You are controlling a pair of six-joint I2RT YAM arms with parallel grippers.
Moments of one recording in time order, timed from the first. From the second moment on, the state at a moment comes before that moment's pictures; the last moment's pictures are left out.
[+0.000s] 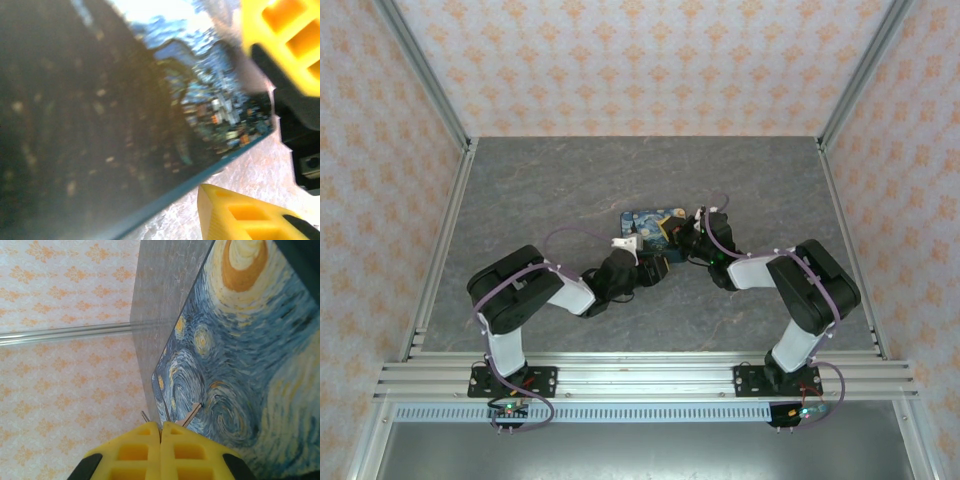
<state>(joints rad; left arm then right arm) -0.79 1.84 0.61 0.76 0.00 -0.95 0.51 1.69 0.62 0.76 -0.28 1.47</state>
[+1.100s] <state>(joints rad) -0.84 1.87 0.79 0.41 -0.19 -0.64 0.51 1.73 0.62 0.84 -0.28 1.49</state>
